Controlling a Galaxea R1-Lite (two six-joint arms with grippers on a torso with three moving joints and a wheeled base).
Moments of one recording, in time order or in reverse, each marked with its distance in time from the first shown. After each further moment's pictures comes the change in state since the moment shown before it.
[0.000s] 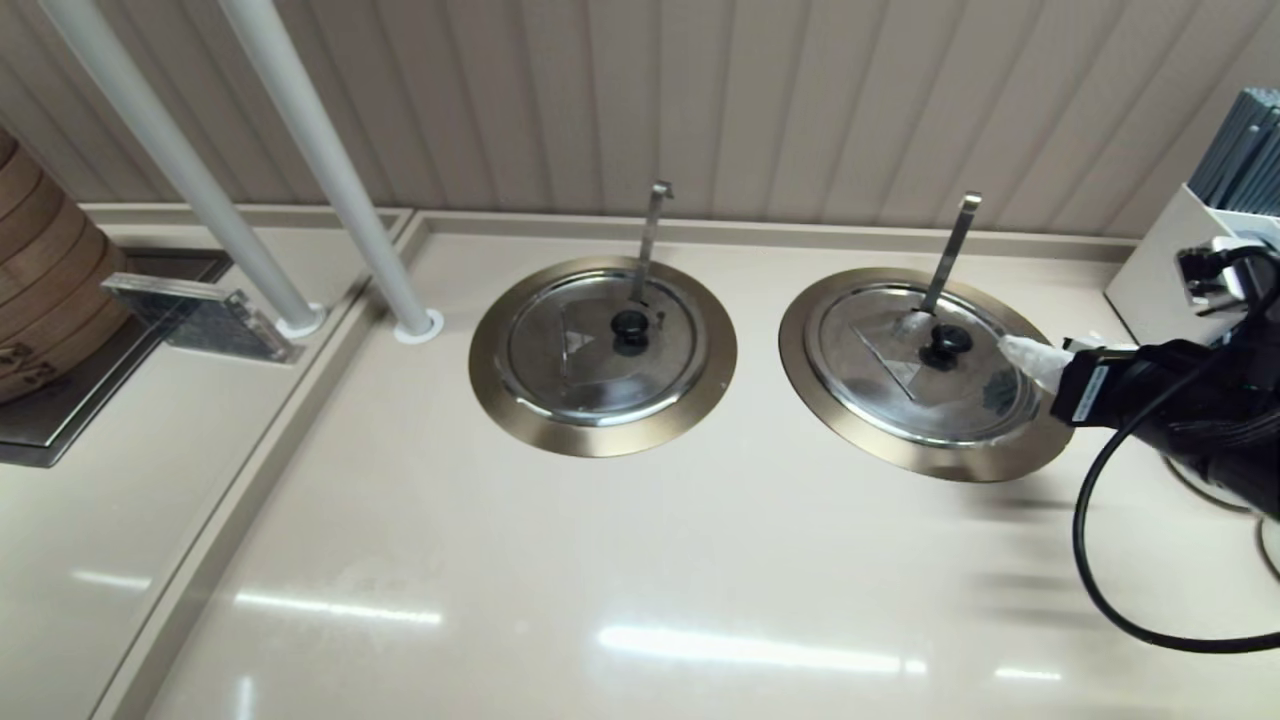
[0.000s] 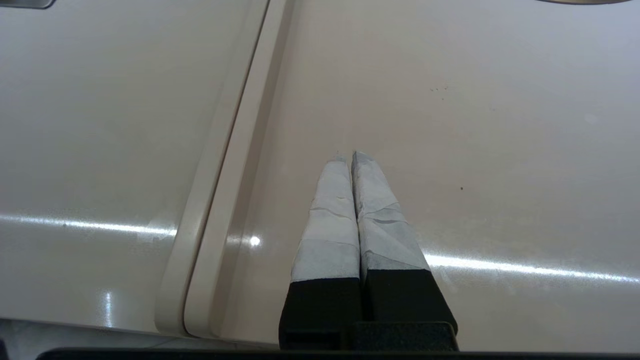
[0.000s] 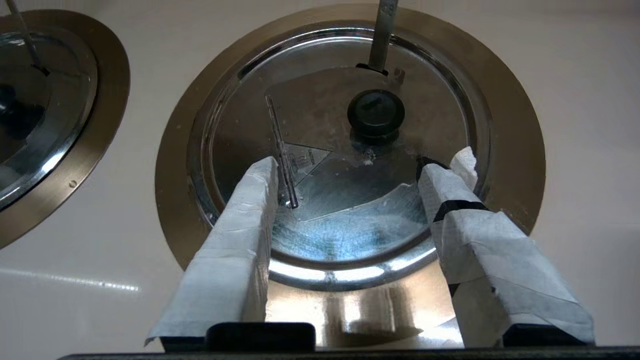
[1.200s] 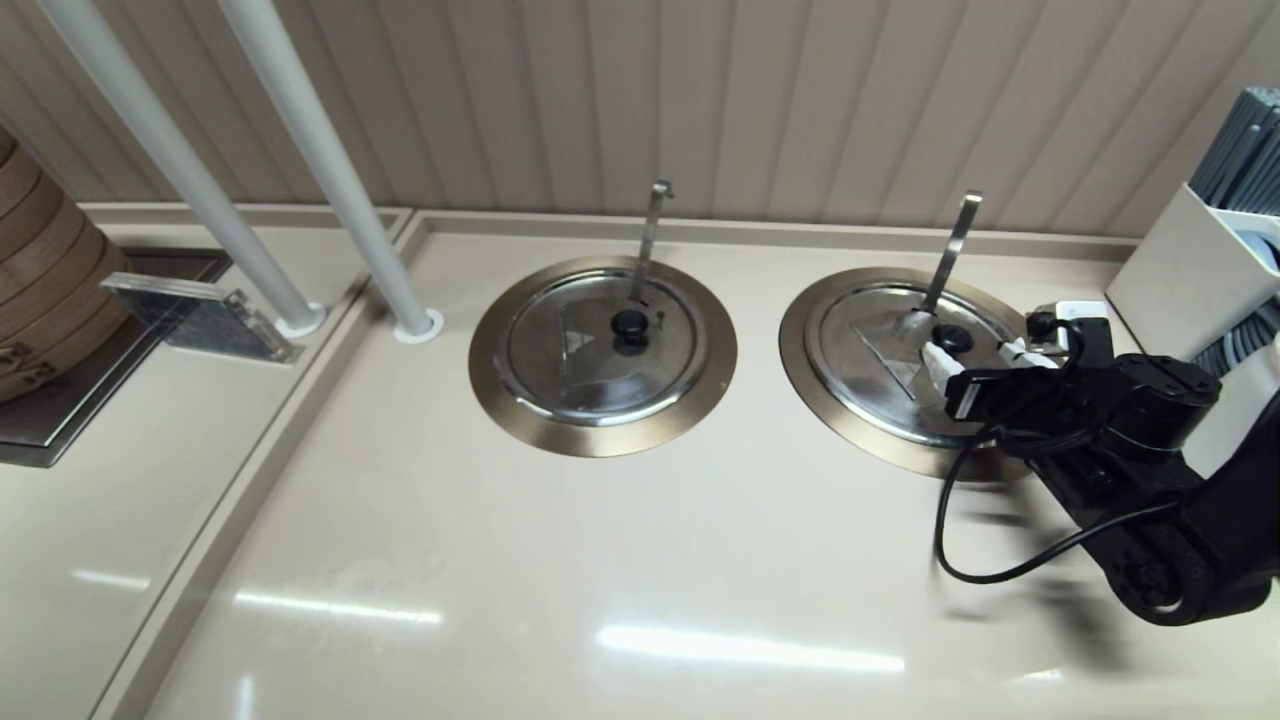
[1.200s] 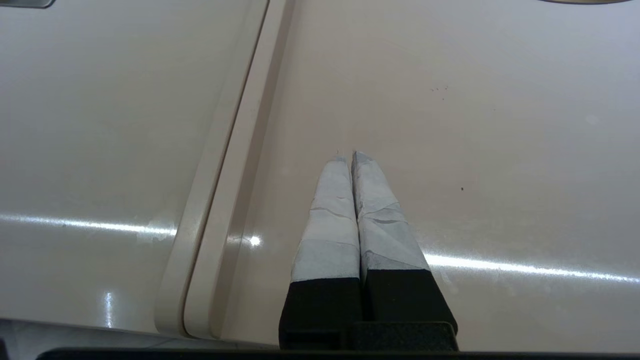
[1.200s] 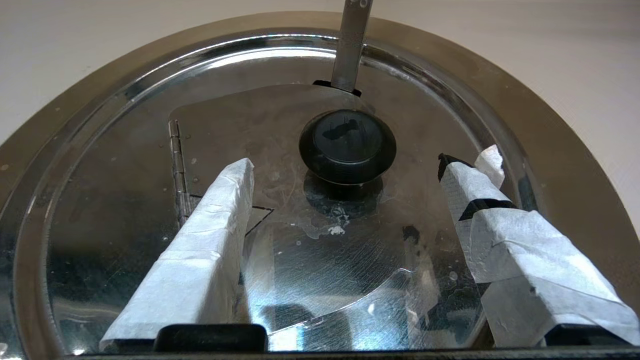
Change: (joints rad) left arm 0.000 0.000 0.000 0.000 0.000 0.000; right arm -0.002 0.535 -0.068 -0.640 -0.102 -0.109
